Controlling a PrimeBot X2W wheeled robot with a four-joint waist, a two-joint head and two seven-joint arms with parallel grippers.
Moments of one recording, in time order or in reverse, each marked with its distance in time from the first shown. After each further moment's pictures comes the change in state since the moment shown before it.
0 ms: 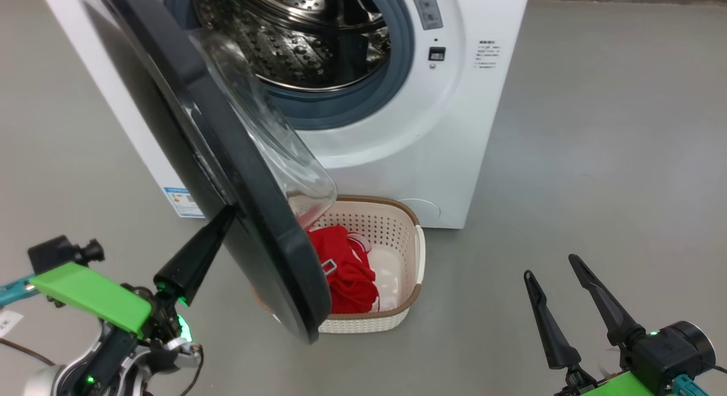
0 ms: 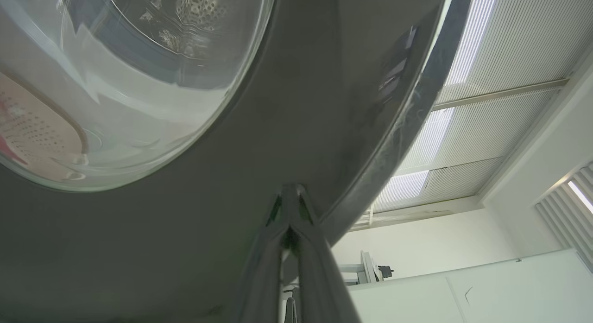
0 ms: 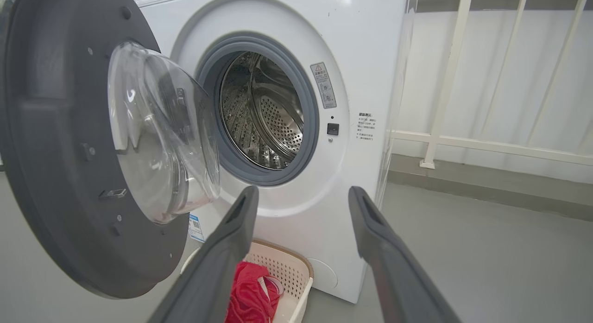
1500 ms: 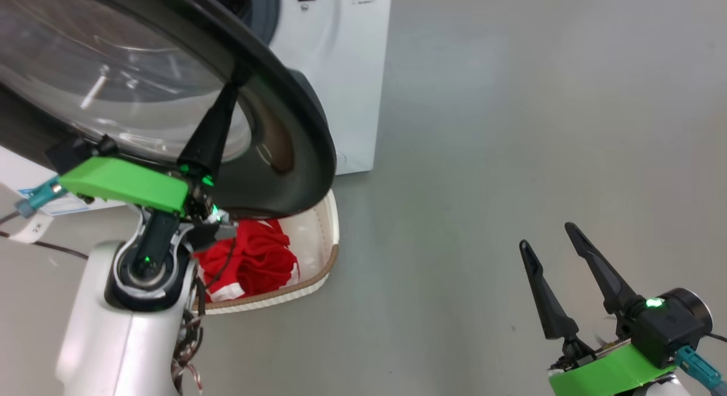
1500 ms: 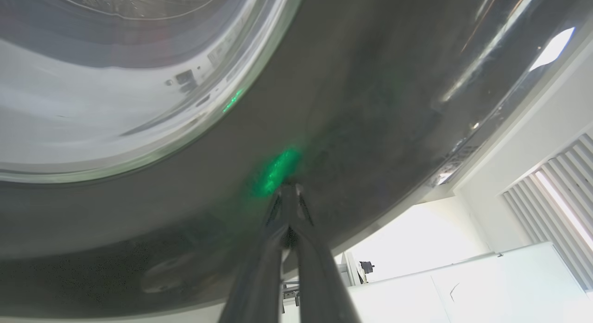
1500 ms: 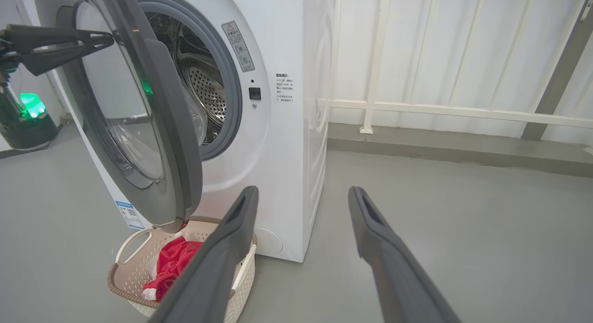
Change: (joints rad) left arm -0.398 -0.003 -0.177 0.422 -0.056 -0.214 -0.354; right arm -0.090 -0.025 0.026 0.004 0.036 0.000 0.000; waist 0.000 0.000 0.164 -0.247
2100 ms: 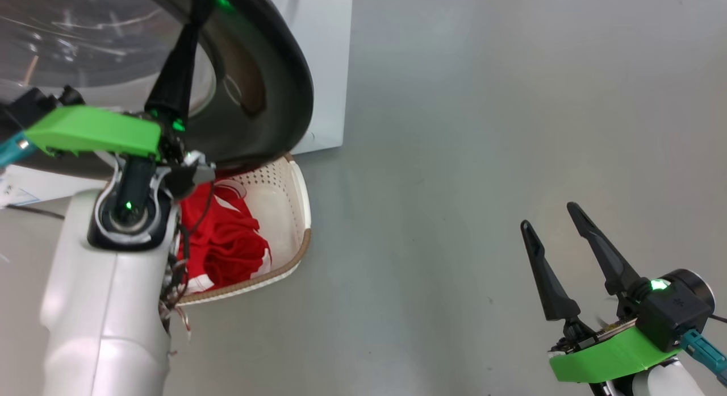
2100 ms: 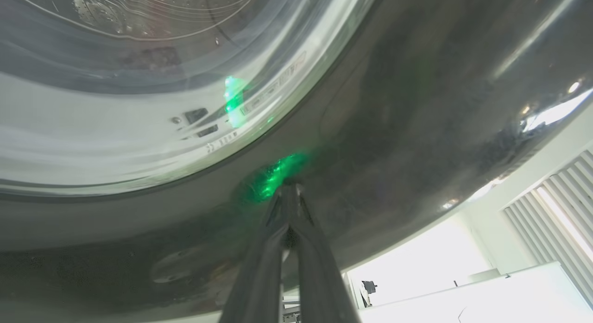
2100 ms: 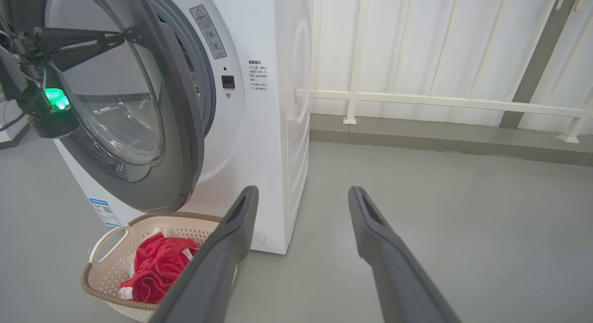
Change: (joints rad) left arm -0.192 -0.003 0.038 0.222 0.026 -0.095 -0.070; right arm -0.051 -0.006 0.003 -0.001 0.017 0.000 0.000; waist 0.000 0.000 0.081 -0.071
